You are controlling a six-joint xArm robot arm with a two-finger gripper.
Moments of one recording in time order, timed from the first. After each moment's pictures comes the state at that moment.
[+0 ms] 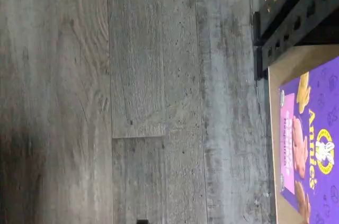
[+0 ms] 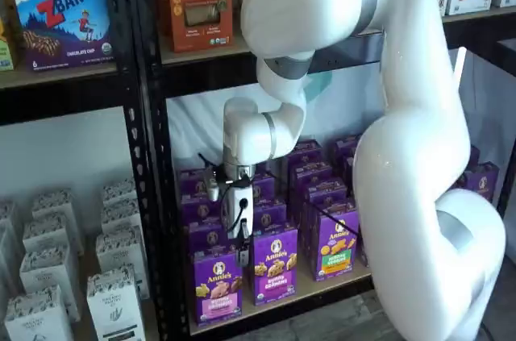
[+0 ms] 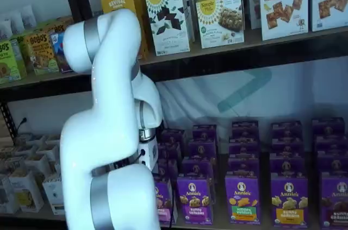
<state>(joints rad) 0.39 0.55 -1.02 0.20 0.52 -1.35</state>
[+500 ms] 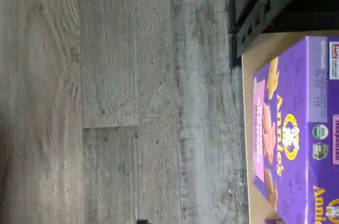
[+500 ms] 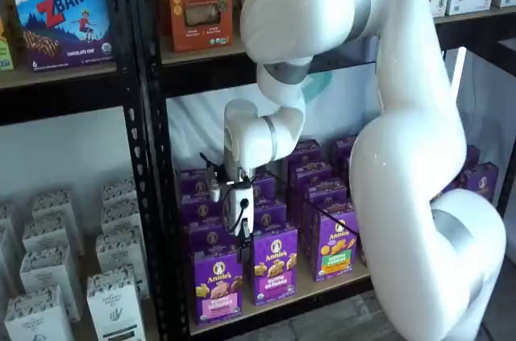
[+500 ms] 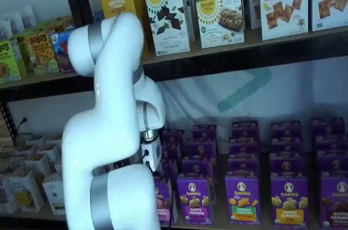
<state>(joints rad) 0.37 0.61 -1.07 0.13 0.47 -1.31</state>
